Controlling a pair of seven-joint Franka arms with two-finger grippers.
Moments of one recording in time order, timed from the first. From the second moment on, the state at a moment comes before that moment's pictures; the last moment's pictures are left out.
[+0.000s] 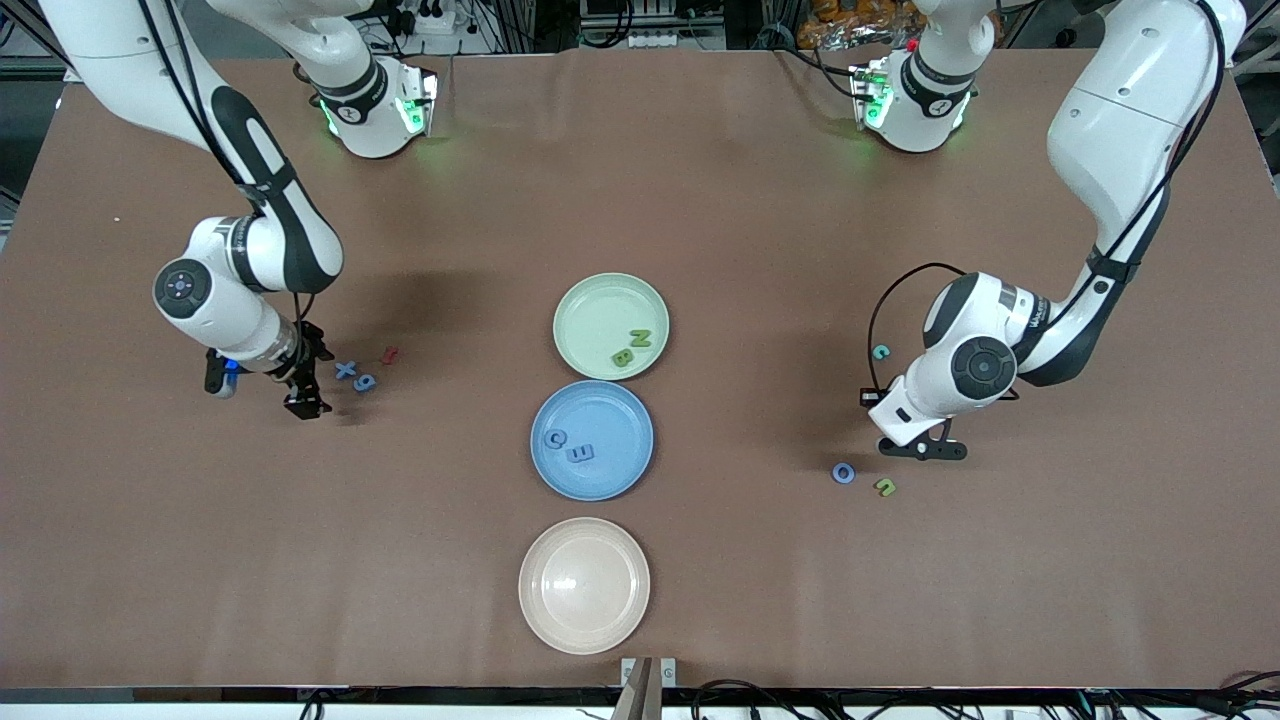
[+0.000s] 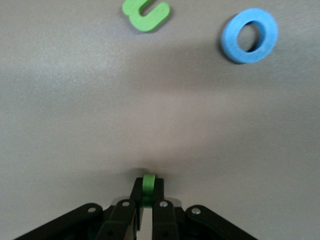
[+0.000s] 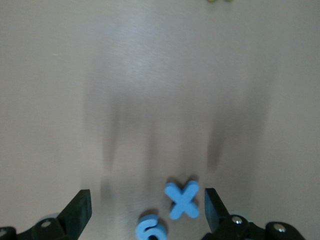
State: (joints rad) left arm 0.20 0.65 -0.47 -1.87 0.38 2.30 -0.39; right arm 0.03 0.36 -0.04 -2.30 0.03 2.70 1.42
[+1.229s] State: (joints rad) left arm -0.26 0.67 -0.66 -1.71 0.37 2.32 -1.24; right arm 0.07 0.37 -0.04 -2.38 0.01 2.78 1.48
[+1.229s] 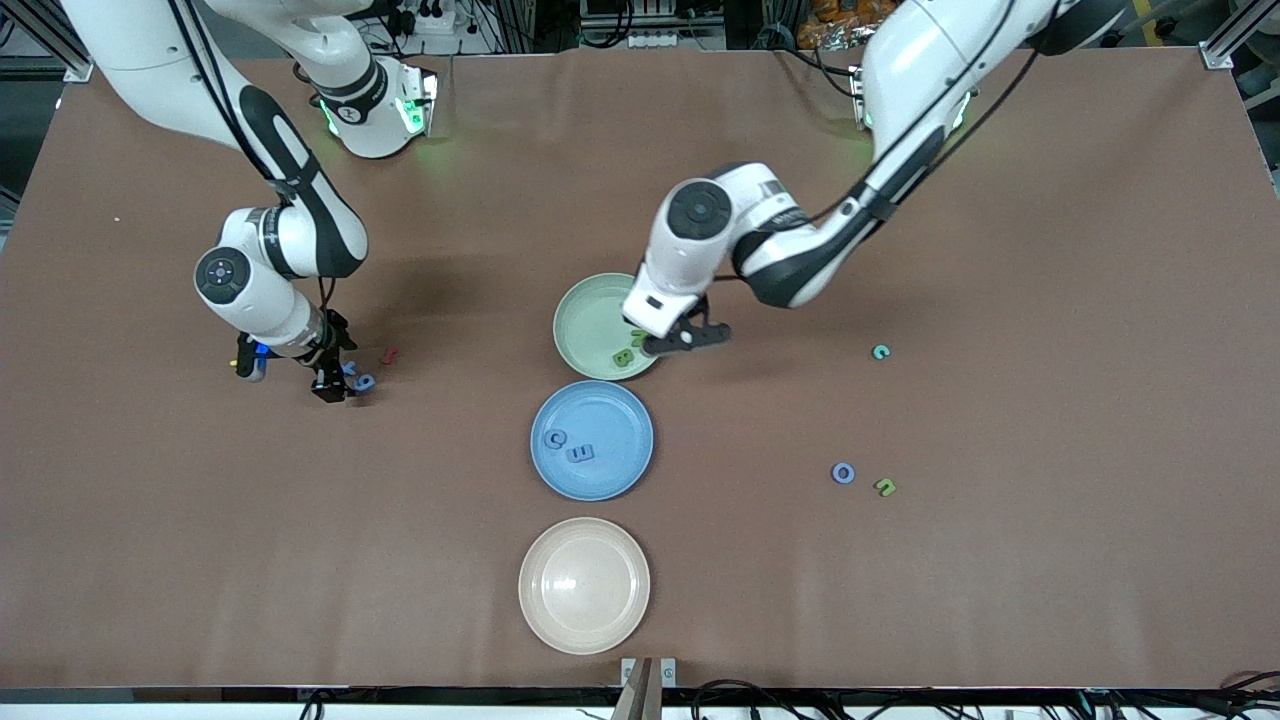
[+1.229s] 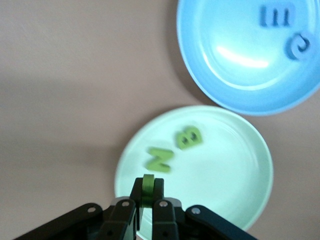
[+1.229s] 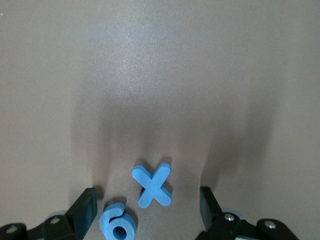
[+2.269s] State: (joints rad) left arm -0.19 0.72 -0.56 -1.62 0.37 2.32 -1.08; right arm 0.05 0.36 -0.04 -2.38 -0.14 2.78 1.43
